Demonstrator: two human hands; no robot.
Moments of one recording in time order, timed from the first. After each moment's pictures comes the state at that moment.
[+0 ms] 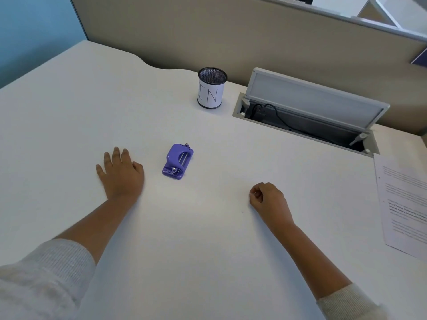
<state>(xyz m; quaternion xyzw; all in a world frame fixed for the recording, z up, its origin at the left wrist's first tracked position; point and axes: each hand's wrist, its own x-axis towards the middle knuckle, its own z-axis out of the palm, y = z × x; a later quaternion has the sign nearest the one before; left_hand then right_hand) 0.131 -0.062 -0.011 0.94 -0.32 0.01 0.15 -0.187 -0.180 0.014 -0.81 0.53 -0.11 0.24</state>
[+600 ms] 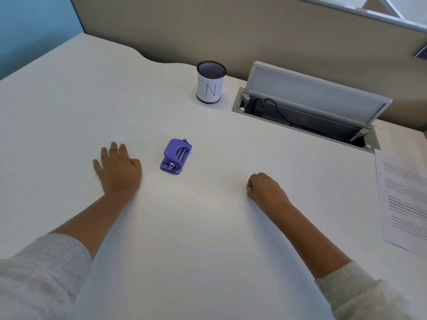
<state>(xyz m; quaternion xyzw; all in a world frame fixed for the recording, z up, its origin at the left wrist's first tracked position) 0.128 -0.060 -0.010 0.93 -0.32 0.02 0.16 -0.162 -0.193 0.042 -0.85 0.50 0.10 0.15</state>
